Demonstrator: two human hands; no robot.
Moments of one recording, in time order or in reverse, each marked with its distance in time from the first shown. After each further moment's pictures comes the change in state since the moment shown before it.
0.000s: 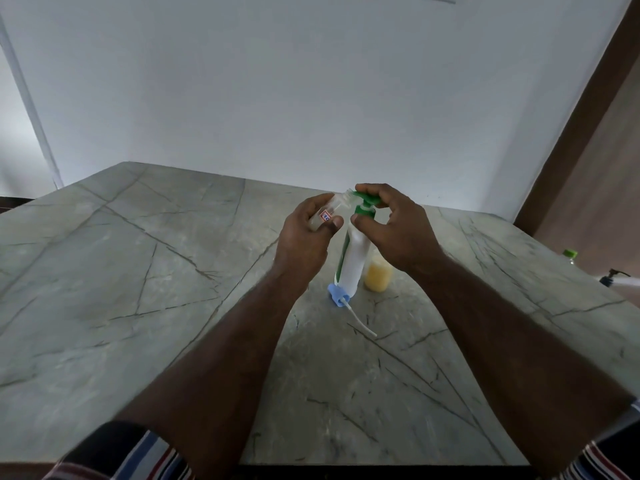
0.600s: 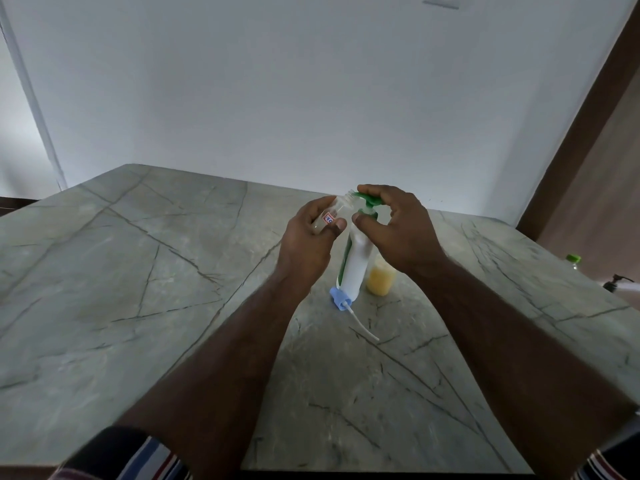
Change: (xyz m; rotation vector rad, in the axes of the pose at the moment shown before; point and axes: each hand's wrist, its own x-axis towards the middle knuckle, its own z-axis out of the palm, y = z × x) left_hand -0.001 0.001 -0.001 -0.027 -0.010 0.020; right_hand 0.005 -0.002 0.002 -0.035 0.040 -0.023
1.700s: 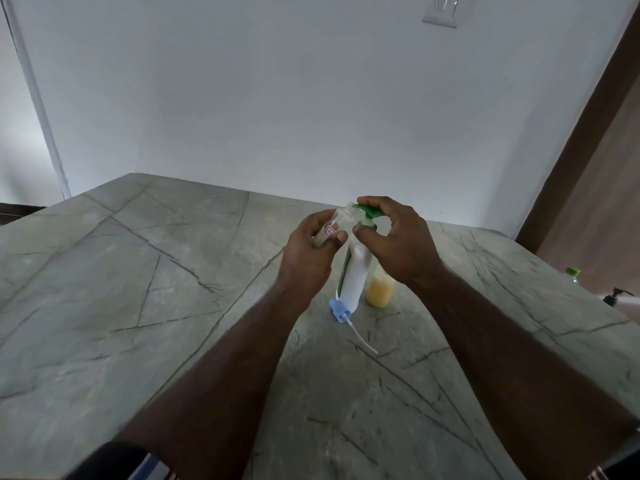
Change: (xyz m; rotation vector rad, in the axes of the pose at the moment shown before) left_hand -0.004 0.004 0.004 -0.012 0.006 -0.012; right_hand 0.003 0.000 -0.001 -0.019 -0.021 0.015
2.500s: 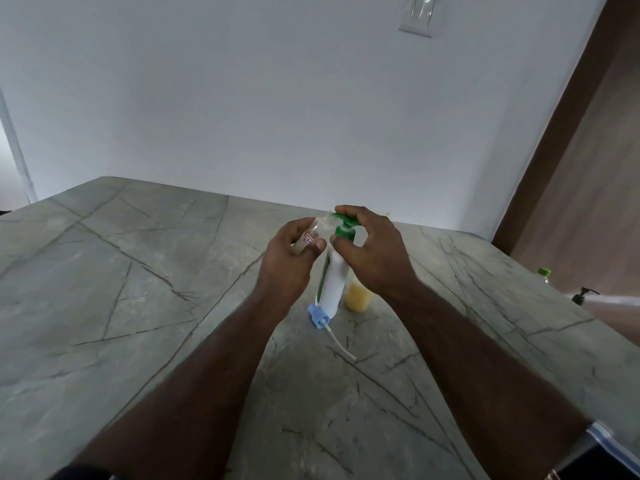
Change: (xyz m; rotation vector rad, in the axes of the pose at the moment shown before) left_hand 0.001 -0.006 0.002 0.060 -0.003 0.009; right_hand -0.007 0.005 0.007 0.011 0.031 0.020
